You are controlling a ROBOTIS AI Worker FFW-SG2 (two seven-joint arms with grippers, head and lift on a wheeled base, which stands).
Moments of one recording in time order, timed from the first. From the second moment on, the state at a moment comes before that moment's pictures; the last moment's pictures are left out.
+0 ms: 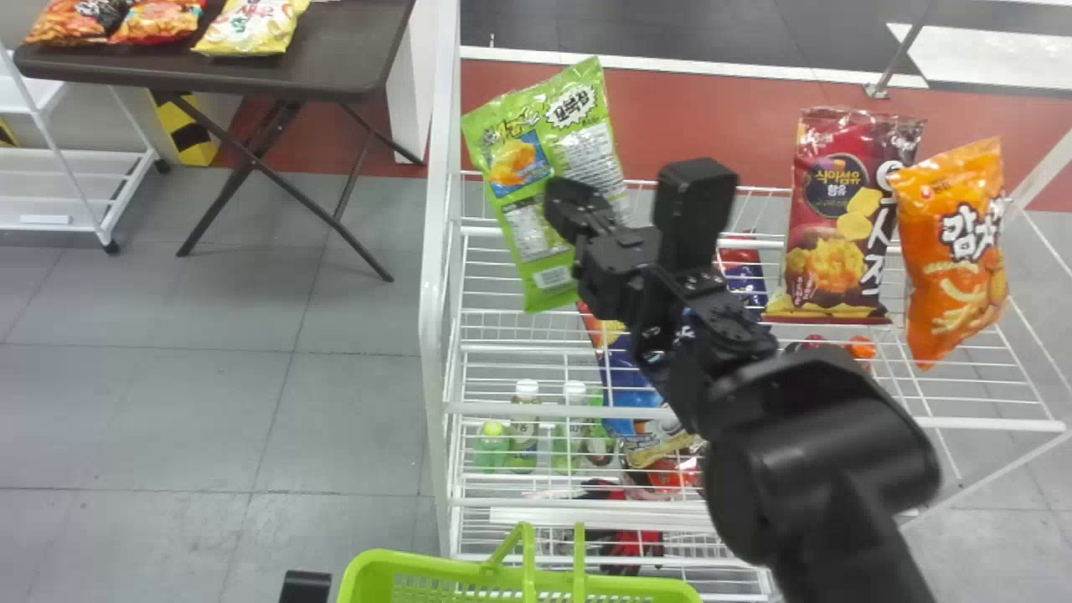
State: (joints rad) left arm 0.67 0.00 0.02 -2.35 0.47 1.56 -0.87; right arm 0.07 -0.10 0.23 -1.91 -0.16 0.38 0.09
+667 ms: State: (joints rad) left arm 0.67 0.00 -0.01 -2.35 0.47 1.56 -0.86; right arm 0.66 -0.25 -0.23 -2.41 -0.50 0.39 0.22
